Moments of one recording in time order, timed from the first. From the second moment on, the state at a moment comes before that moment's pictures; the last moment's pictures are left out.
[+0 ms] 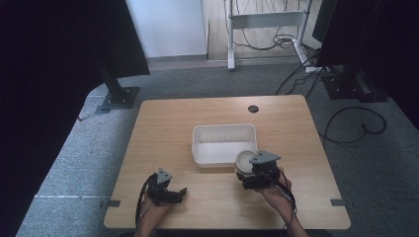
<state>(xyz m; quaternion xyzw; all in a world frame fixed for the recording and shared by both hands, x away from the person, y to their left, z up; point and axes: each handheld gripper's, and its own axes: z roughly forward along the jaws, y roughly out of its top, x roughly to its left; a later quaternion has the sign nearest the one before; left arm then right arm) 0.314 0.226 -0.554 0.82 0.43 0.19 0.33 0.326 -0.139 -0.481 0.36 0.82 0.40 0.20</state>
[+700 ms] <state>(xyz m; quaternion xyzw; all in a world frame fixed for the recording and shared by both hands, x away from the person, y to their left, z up) 0.314 0.226 -0.554 0.82 0.43 0.19 0.33 0.356 -0.120 -0.479 0.37 0.81 0.40 0.21</state>
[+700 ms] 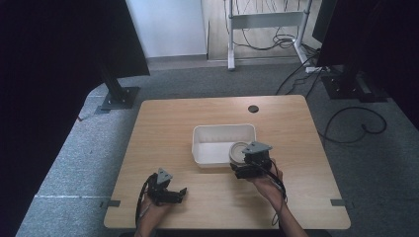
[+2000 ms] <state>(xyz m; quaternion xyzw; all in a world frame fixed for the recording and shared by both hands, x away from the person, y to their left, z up) 0.314 0.226 -0.554 0.82 0.43 0.19 0.33 0.402 -0.068 -0.495 0.38 0.81 0.40 0.21</state>
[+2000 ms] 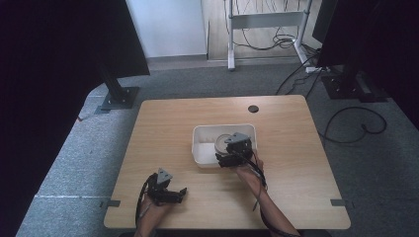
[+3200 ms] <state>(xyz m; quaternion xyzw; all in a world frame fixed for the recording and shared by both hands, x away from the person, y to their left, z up) 0.314 0.226 -0.554 0.82 0.43 0.19 0.33 0.422 -0.010 -0.523 0.38 0.82 0.37 0.21</state>
